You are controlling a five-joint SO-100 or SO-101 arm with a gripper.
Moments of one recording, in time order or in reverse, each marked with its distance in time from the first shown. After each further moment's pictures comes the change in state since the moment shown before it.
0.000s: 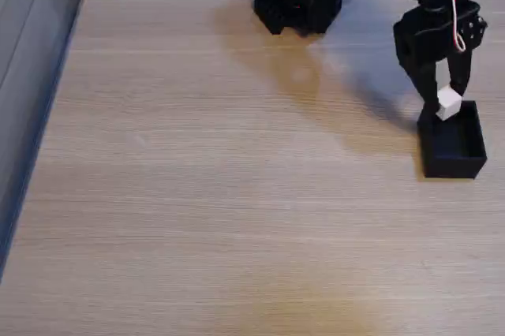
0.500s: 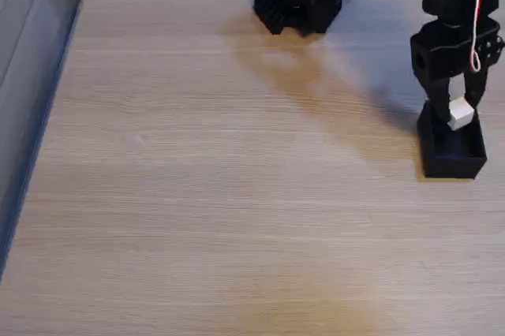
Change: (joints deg) arm -1.4 -10.8 -10.3 2.6 8.7
